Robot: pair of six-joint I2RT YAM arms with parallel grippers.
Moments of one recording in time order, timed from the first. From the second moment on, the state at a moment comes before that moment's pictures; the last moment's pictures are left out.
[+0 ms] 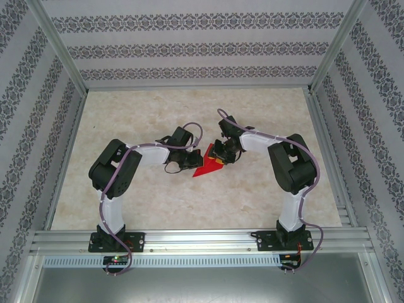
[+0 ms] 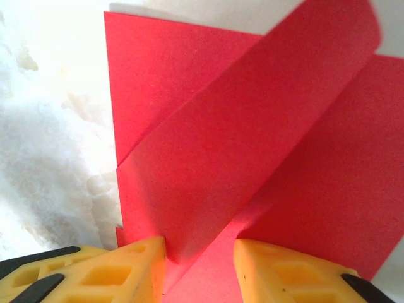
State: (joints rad) left arm -0.57 1.95 1.09 -0.17 0.49 -0.69; right arm 0.47 1.93 1.19 -0.48 -0.36 0.79
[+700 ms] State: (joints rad) left arm -0.57 1.97 1.12 -0.21 0.49 -0.66; right arm 0.51 1.78 1.07 -0.28 -0.44 0.73
